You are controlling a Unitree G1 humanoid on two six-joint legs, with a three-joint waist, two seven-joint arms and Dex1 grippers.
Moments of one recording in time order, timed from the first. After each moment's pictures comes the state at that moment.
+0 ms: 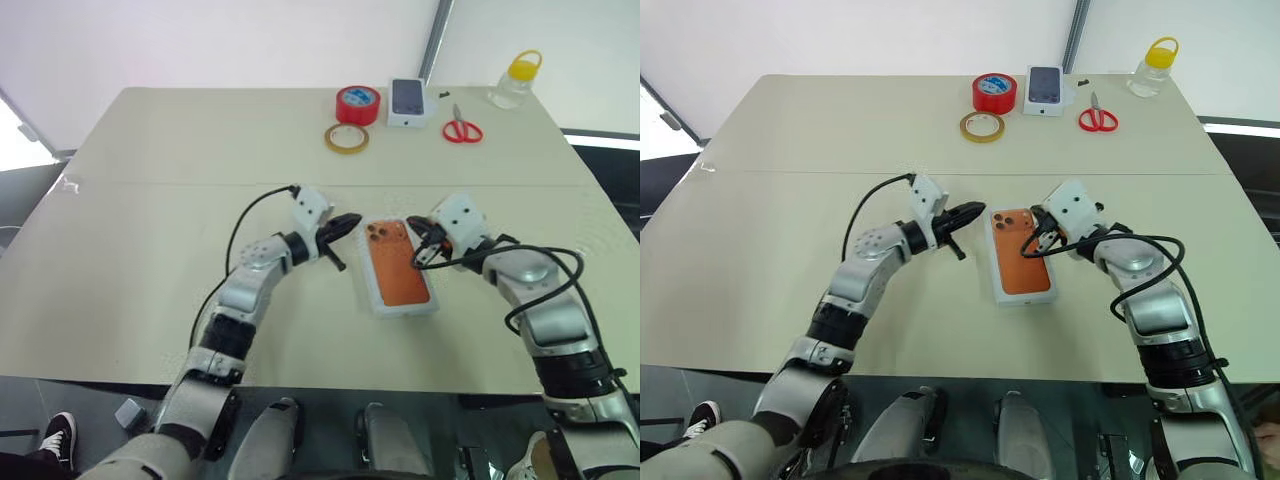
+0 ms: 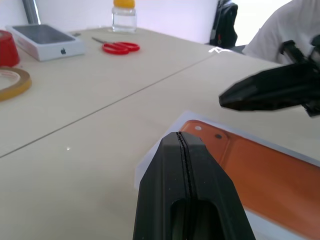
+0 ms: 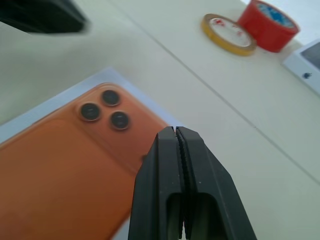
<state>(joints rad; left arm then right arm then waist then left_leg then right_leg) -0.66 0.04 -0.16 0.40 -0.16 0.18 -0.65 -0.36 -0.60 0.05 -0.11 0.08 0.40 0.61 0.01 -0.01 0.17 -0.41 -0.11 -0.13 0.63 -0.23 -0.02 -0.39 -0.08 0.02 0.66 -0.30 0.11</state>
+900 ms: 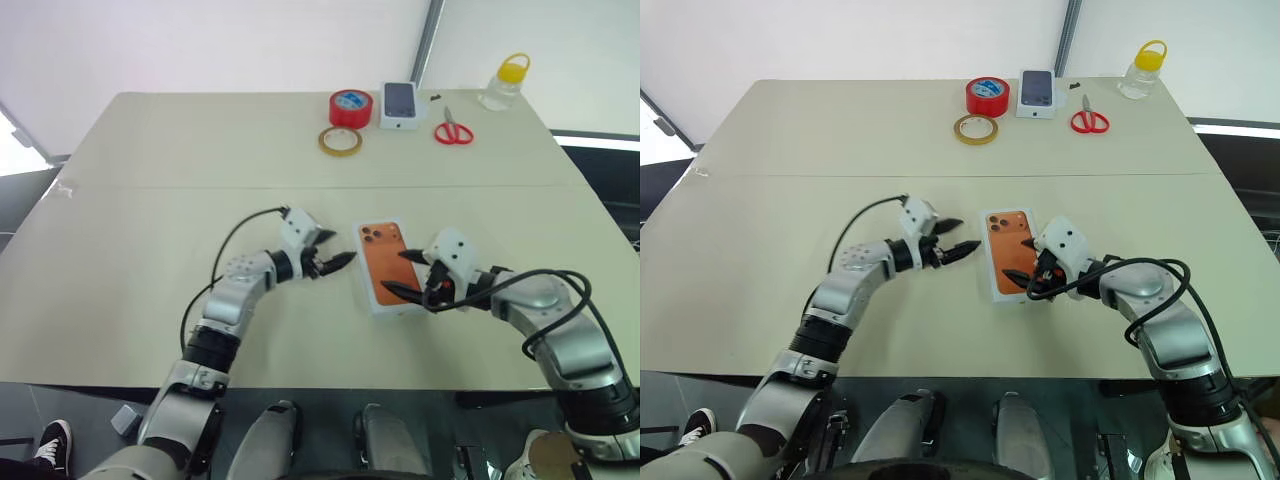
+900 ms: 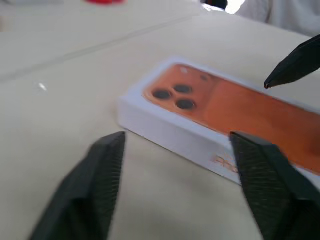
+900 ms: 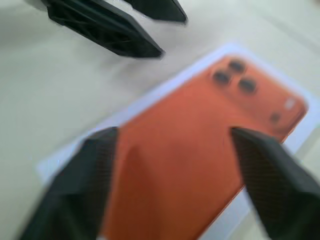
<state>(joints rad) -0.52 0.22 -0.10 0.22 -0.21 0.28 -0.77 -0.25 -0.67 0.01 -0.31 0.28 0.58 0.82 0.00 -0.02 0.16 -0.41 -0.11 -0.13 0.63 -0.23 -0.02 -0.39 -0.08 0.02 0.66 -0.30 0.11</state>
